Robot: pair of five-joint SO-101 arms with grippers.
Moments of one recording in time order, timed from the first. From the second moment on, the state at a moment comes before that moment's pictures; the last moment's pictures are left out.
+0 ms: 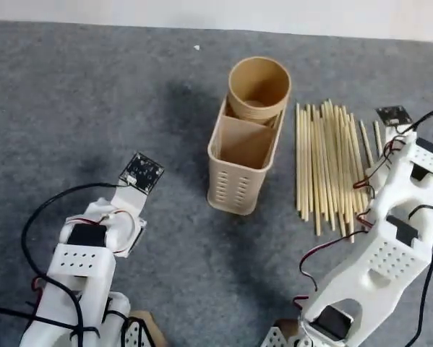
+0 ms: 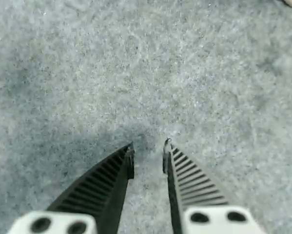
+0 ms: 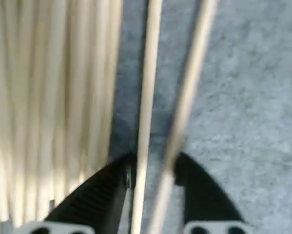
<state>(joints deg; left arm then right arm) -3.1 -51.1 73.9 51.0 -21.0 24.5 34.8 -7.5 62.0 42.6</state>
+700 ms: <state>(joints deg) -3.1 -51.1 73.9 51.0 -21.0 16.7 16.4 -38.2 85.0 19.1</state>
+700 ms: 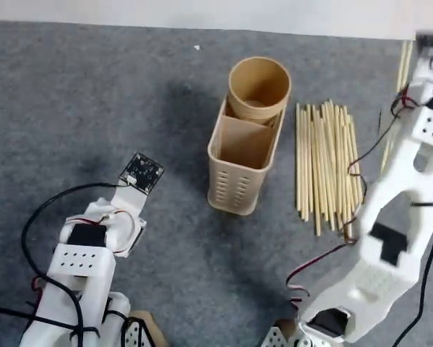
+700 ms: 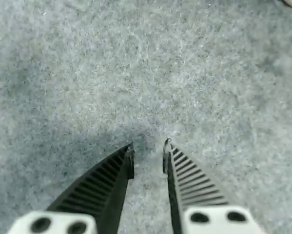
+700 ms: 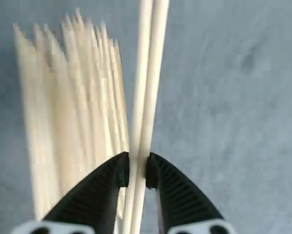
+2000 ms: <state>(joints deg) -3.1 -51.1 73.9 51.0 -21.0 -22.0 -50.7 40.8 23.7 3.6</state>
